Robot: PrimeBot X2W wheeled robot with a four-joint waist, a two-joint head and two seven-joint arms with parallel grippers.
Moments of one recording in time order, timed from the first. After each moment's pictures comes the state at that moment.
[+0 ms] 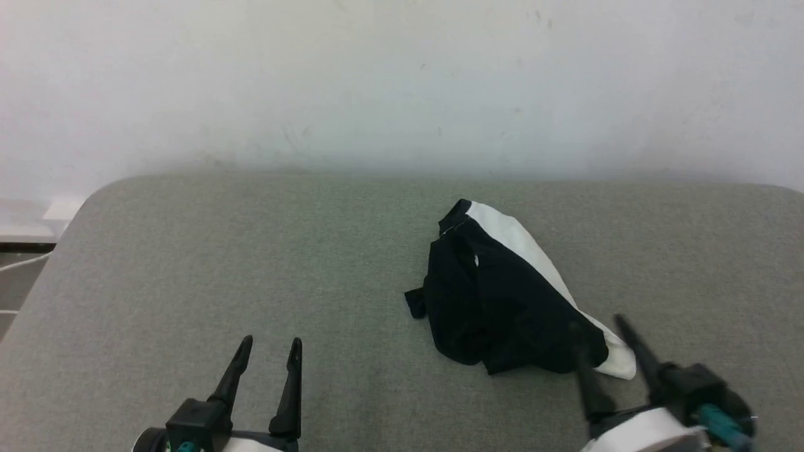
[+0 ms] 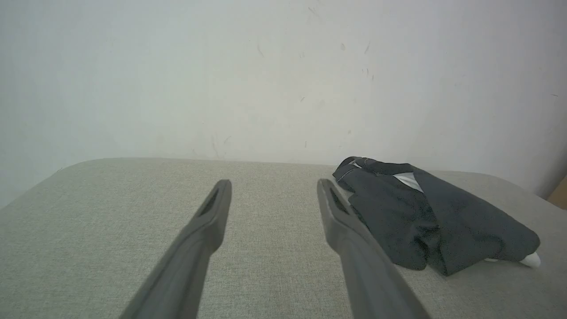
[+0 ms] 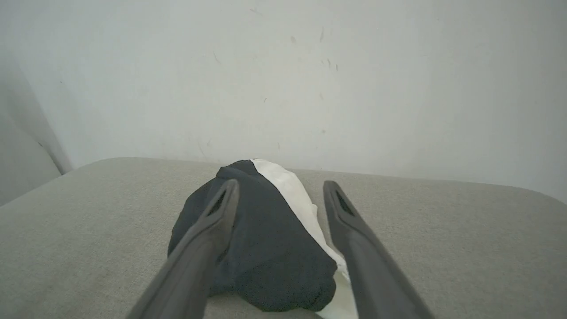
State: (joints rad) left arm 0.13 0.19 -0.22 0.02 -0.28 0.06 -0.26; right arm 0.08 -0.05 0.07 0.13 0.12 0.13 -0.25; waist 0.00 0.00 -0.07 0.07
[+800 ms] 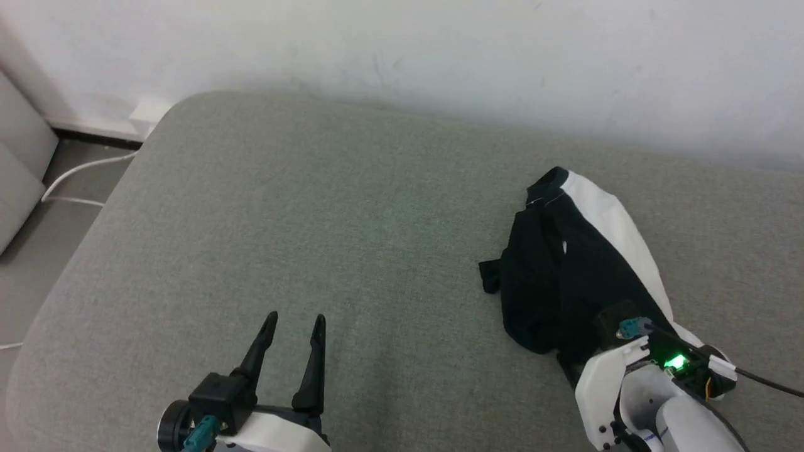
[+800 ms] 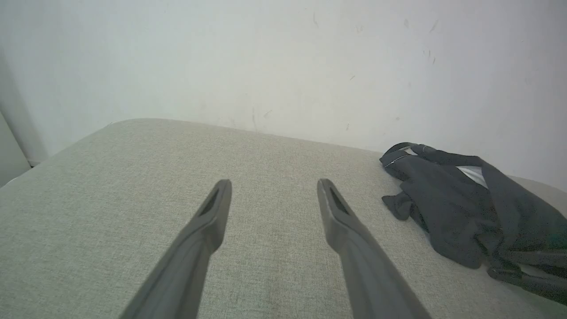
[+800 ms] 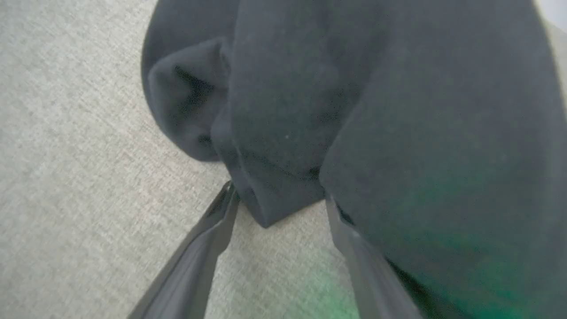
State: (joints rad) left arm 0.05 0.08 -0.16 0.09 -0.21 -0.04 -0.26; right arm -0.18 -0.18 0.24 0.42 0.09 0.13 0.36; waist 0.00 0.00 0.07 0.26
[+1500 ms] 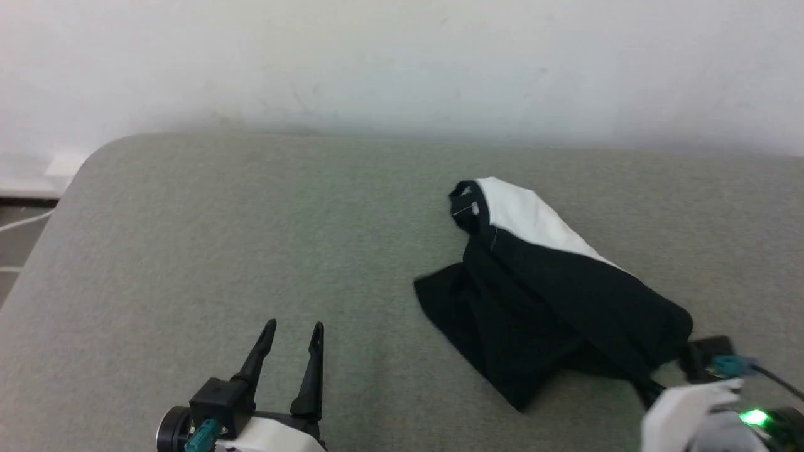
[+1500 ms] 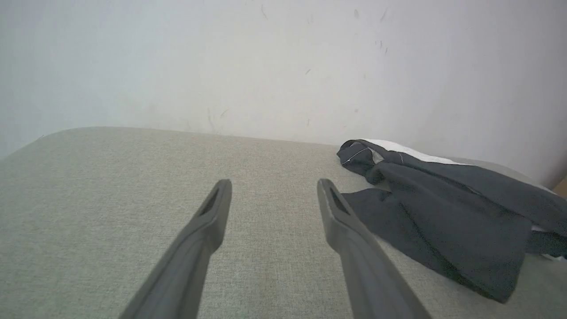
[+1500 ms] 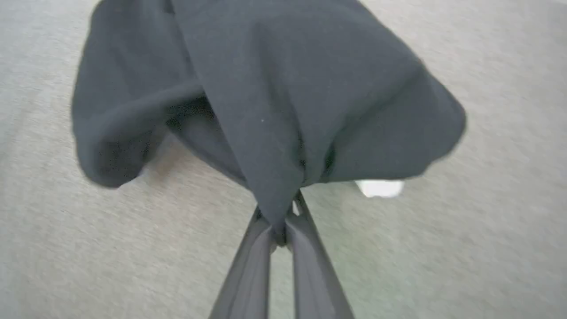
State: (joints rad) left arm 0.06 0.06 -0.13 0.12 -0.17 -0.07 -0.26; right arm 0.08 -0.15 0.03 0.03 0.18 0.13 0.48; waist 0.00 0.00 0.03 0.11
